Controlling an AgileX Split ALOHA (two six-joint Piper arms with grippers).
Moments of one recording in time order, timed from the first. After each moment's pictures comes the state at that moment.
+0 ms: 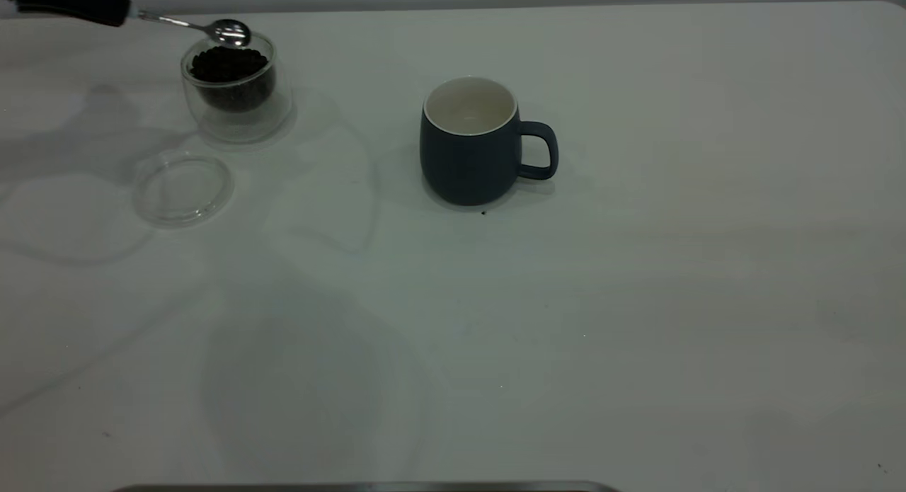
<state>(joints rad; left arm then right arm) 0.29 2.44 -1.79 -0.98 1.05 1.38 -0.01 -0.02 -0.47 0.03 1.13 -0.11</state>
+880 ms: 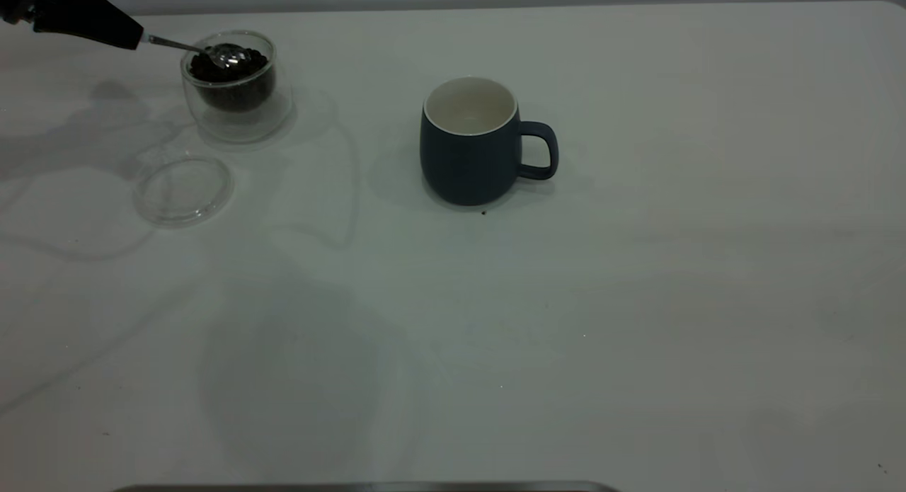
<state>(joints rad) 0.28 2.48 -1.79 -0.95 0.93 1.41 -0.01 -0.02 -0.47 0.03 1.13 -0.11</state>
